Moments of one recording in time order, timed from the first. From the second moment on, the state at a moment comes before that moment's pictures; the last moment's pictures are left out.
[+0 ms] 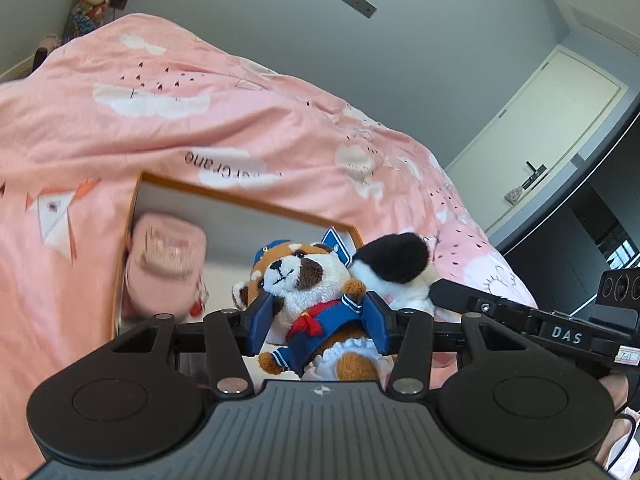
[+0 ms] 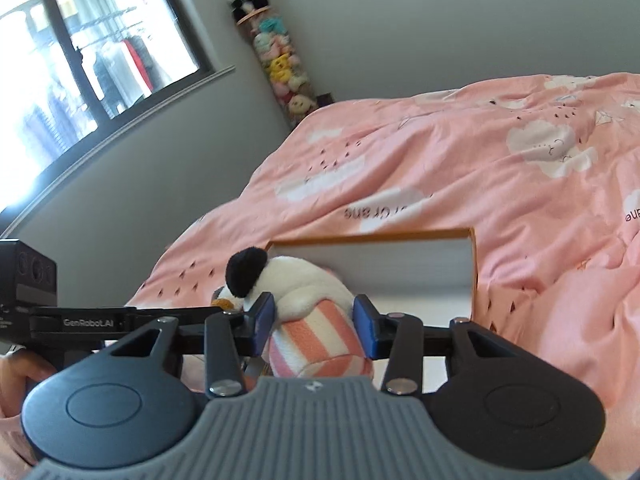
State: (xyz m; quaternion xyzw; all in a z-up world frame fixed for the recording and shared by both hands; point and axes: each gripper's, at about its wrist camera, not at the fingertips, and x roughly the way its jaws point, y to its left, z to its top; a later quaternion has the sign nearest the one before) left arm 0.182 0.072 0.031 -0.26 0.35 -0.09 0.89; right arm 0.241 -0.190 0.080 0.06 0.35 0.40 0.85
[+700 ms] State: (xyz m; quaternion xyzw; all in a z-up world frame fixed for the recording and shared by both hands) left arm 0.296 0.072 -0.046 -0.17 0.47 -0.12 0.86; right arm 0.346 -0.133 -0.026 0.06 0.45 0.29 0.84
